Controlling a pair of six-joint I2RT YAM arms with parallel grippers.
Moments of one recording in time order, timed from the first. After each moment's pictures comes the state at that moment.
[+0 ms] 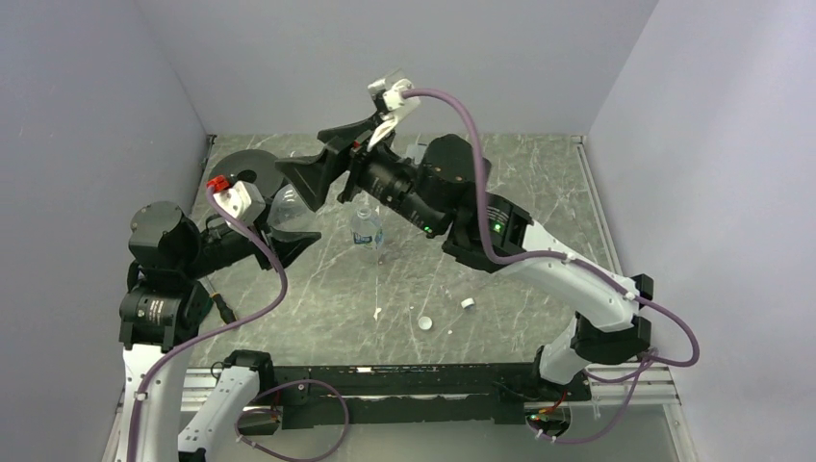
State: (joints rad) left arm -0.09 0.71 1.19 -0.56 0.92 0.10; right arm 1.22 1.56 2.00 -0.15 0.18 0.25
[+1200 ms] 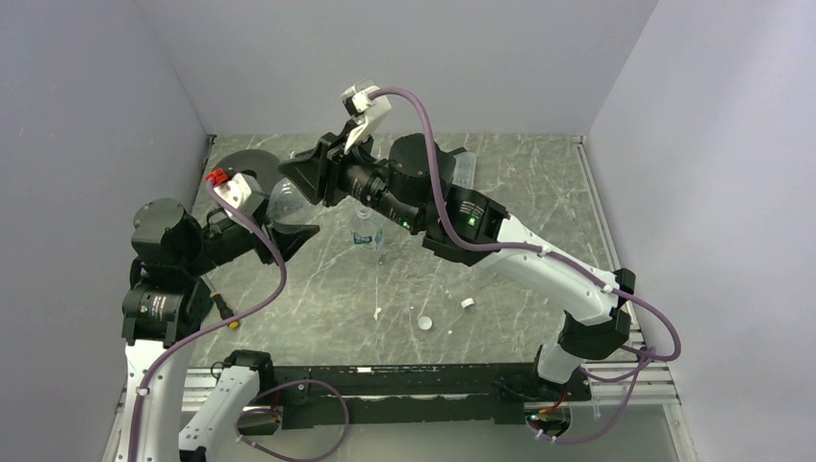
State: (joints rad) left arm -0.09 0.72 1.18 -0.54 0.84 0.08; right arm 1.20 1.65 2.04 -0.25 0.20 0.33
